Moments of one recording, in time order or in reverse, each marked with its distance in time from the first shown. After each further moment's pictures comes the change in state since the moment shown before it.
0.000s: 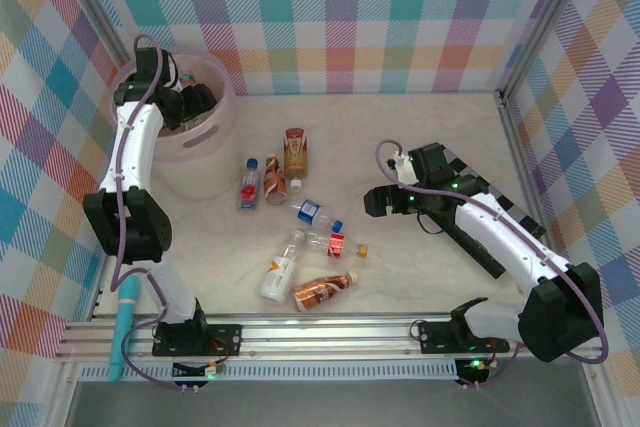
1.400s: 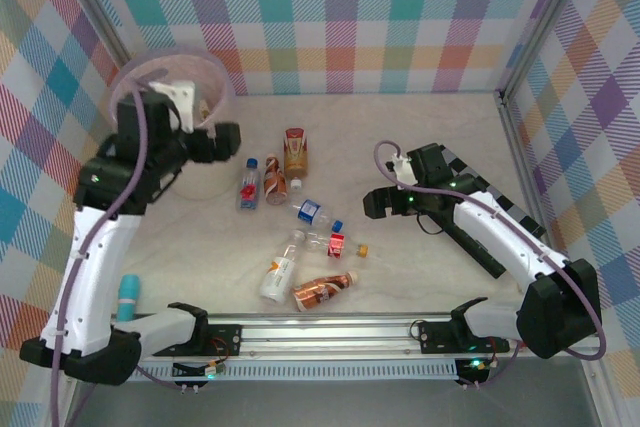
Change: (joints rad) left arm -0.398 -0.739 -0.352 -0.087 -0.200 0.199; right arm -0.001 0.021 0.000 -0.019 -0.027 -0.034
